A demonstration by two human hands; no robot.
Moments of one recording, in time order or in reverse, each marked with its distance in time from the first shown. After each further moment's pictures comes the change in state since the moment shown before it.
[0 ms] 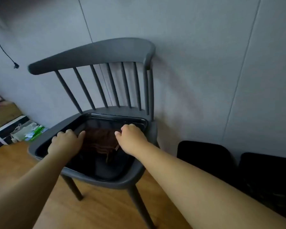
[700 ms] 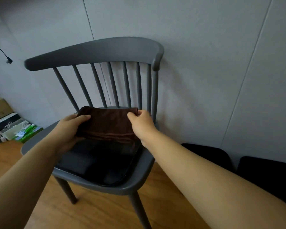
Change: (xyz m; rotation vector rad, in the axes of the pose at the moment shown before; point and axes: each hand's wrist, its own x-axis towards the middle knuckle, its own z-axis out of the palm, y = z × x) left_hand -0.017 0.030 -0.051 -1.458 -0.392 -0.022; right_hand 0.012 -0.003 -0.033 0.902 0.149 0.232
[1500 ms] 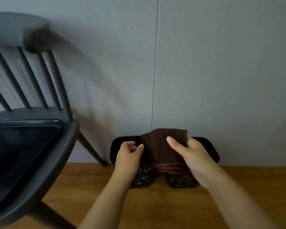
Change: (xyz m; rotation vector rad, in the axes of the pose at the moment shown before) left_hand -0.123 -0.143 0.320 0.358 -0.408 0.091; right_hand -0.150 0.073 -0.296 -0.017 0.351 0.034
